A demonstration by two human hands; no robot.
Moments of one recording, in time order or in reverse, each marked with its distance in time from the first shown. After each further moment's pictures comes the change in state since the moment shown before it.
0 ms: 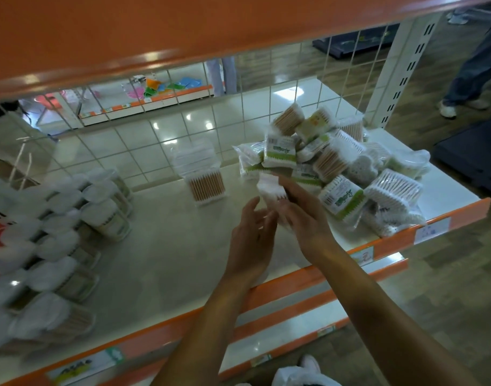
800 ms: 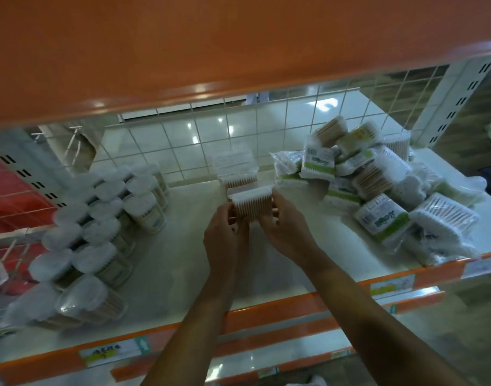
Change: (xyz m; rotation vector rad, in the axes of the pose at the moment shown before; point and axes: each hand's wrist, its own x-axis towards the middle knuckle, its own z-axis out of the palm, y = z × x) left_hand 0.023 -0.062 -0.057 0.179 0.509 0.023; right_hand 0.039 0.044 0.066 -0.482 -0.100 0.040
